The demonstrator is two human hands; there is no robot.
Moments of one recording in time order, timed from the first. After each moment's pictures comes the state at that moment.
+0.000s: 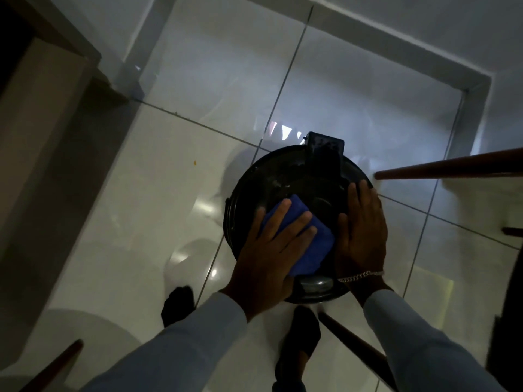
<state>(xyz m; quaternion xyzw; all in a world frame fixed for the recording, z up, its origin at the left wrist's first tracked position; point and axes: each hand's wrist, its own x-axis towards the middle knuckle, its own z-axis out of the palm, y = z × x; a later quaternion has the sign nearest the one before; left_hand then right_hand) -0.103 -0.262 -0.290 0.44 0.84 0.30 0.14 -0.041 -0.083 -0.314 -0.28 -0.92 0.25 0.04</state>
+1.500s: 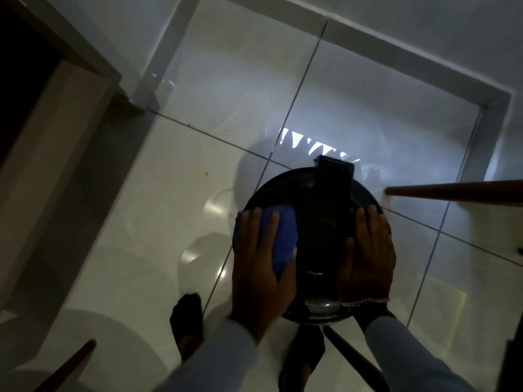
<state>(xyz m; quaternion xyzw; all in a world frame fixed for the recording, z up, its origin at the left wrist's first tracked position) -0.107 -0.255 -0.276 0.12 0.88 0.43 0.13 -0.044 -0.087 -0.314 -0.30 -0.93 0.20 0.06</state>
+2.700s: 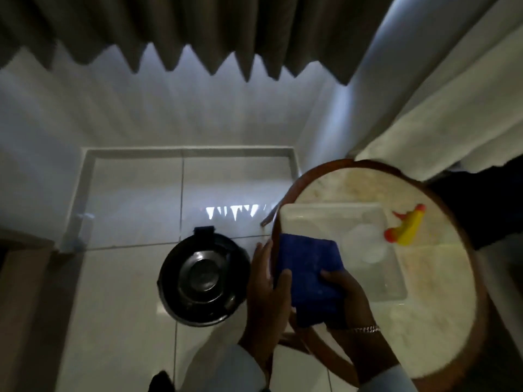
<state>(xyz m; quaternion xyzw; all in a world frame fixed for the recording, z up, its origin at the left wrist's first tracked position) 0.013 -0.113 0.048 0.17 0.67 0.63 0.37 0.111 -0.030 0.080 -0.53 -0.32 0.76 0.20</state>
